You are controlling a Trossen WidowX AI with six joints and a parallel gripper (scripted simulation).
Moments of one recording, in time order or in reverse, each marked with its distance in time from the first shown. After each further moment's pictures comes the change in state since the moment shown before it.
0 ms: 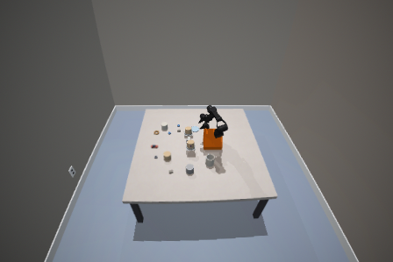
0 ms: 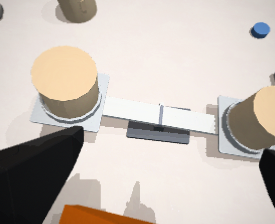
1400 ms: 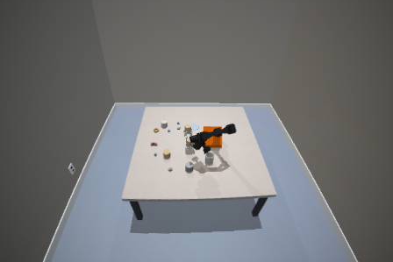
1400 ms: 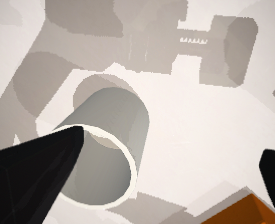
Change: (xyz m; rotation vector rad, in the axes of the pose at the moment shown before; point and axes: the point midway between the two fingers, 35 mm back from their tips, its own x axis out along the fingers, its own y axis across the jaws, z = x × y) arm 0.087 0.271 -0.046 -0.532 0.771 0.257
